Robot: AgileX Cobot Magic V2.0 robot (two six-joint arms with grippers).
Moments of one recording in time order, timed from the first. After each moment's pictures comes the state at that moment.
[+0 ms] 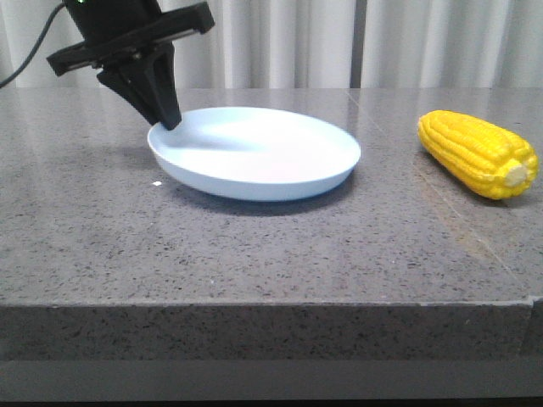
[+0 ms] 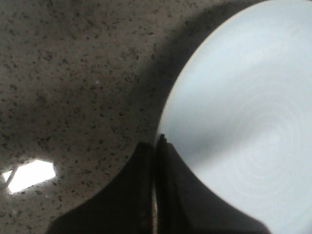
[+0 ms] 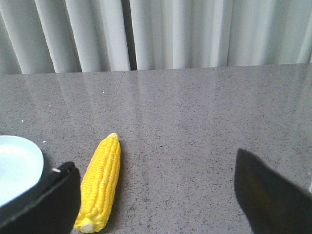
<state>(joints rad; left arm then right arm) -0.36 1.91 -1.70 -0.28 1.13 0.05 -0.04 0.35 -0.56 0.10 0.43 0.02</state>
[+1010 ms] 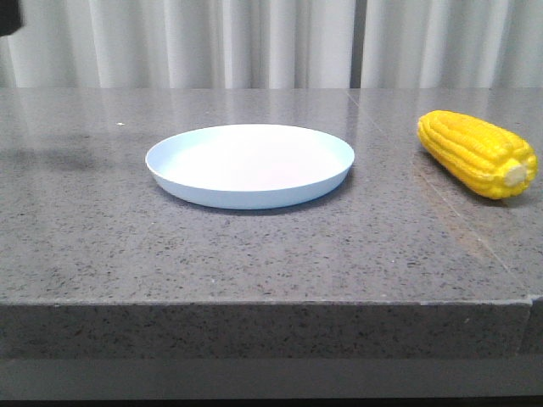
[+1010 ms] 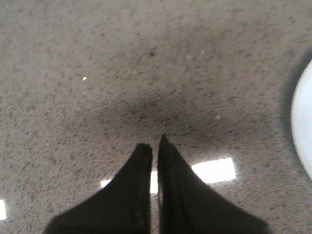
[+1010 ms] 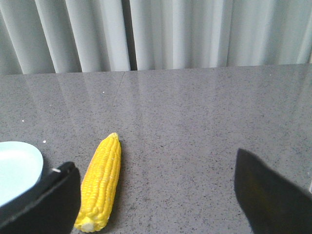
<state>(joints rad) -0.23 1.60 -1.58 0.11 1.17 -0.05 -0.04 0.35 -0.56 0.10 0.43 0.02</state>
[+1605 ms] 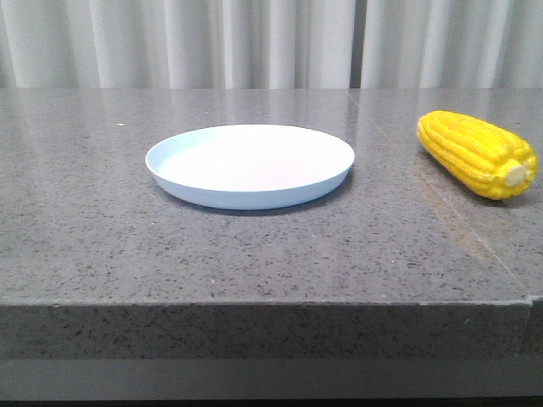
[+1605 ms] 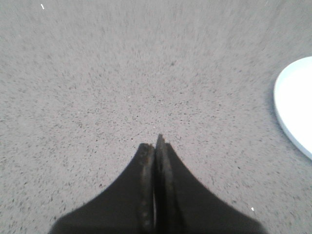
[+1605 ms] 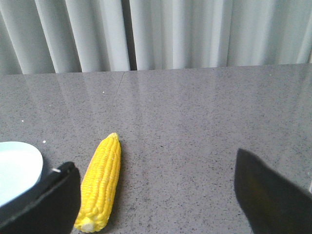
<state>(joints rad) -0.18 0.79 -0.68 0.08 0.49 -0.10 -0.04 0.35 -0.56 0.10 0.43 0.02</state>
